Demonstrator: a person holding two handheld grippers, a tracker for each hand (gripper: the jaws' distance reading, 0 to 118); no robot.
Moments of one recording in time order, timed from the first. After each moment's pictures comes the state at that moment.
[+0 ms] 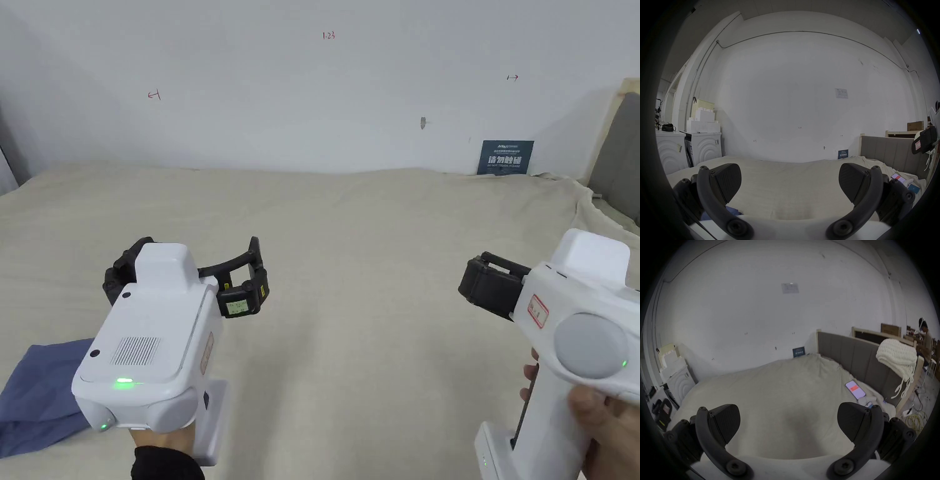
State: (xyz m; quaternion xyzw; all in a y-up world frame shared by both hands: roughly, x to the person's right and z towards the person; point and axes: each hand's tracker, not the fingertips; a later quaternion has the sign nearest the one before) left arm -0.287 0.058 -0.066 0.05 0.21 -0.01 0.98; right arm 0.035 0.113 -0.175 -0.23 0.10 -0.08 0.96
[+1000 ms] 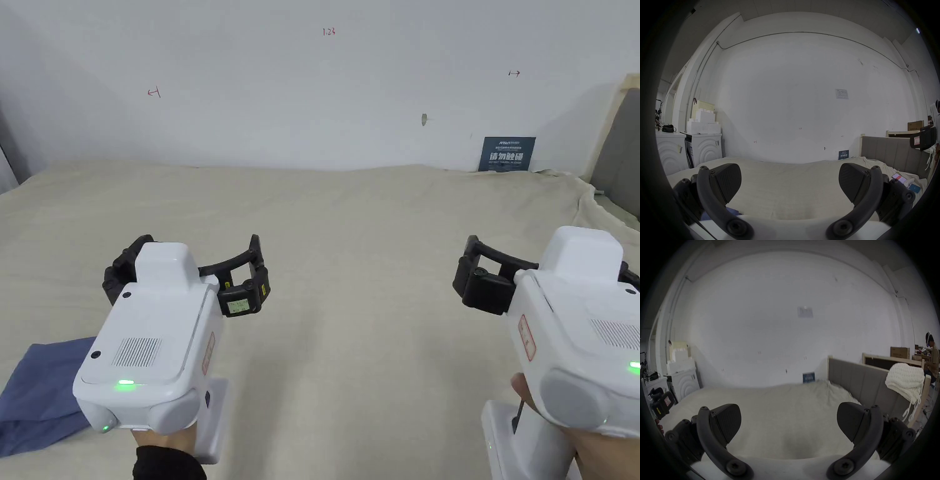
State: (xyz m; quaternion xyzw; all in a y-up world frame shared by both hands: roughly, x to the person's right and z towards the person) left arm -0.286 0.058 -0.067 0.05 0.21 -0.02 0.98; right arm 0.032 0.088 -0.166 -0.02 0.14 -0.03 0.99
